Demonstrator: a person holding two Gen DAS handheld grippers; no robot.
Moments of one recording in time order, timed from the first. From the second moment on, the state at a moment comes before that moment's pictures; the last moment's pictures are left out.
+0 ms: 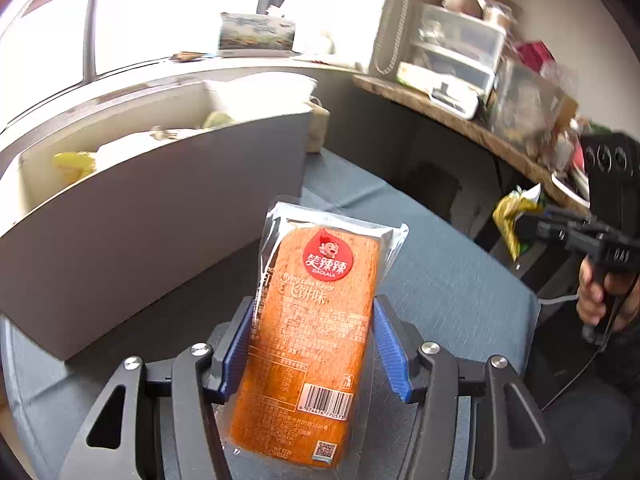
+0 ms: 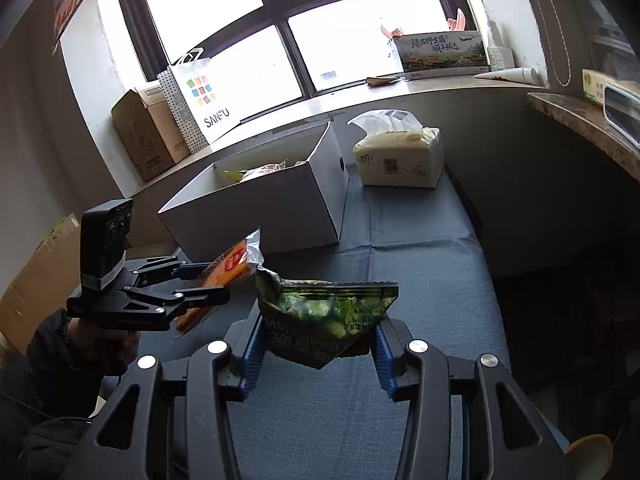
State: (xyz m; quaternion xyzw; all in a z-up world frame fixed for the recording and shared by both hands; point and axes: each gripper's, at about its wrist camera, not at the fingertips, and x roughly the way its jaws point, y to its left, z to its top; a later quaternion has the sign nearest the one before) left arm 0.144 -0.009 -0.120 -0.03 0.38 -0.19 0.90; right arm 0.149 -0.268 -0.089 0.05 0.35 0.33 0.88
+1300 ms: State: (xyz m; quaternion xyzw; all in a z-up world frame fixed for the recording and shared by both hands) left arm 0.282 0.157 -0.028 -0.16 0.30 0.06 0.94; right arm 0.368 -0.039 -0.014 -0.02 0.36 0.32 0.87
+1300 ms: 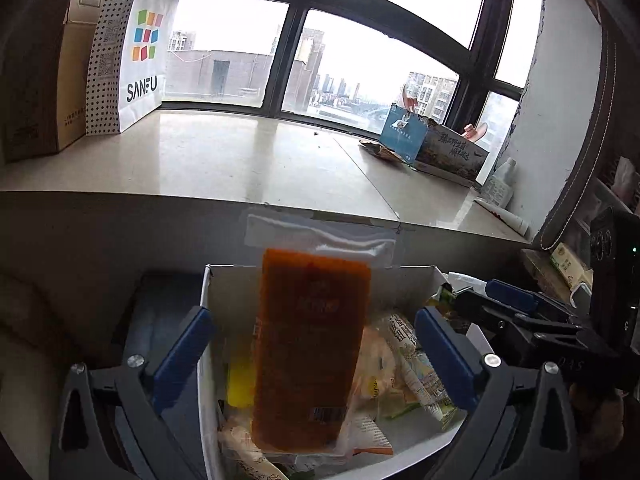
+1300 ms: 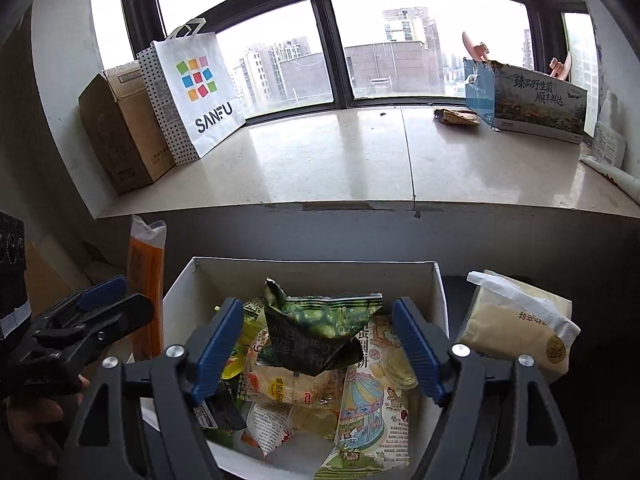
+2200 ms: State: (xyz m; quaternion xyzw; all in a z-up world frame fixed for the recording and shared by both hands) left arm 0.124 0.049 0.040 -0.02 0.20 0.08 0.98; right arm 0.249 -0.128 0.040 0.02 0.27 0.34 0.90
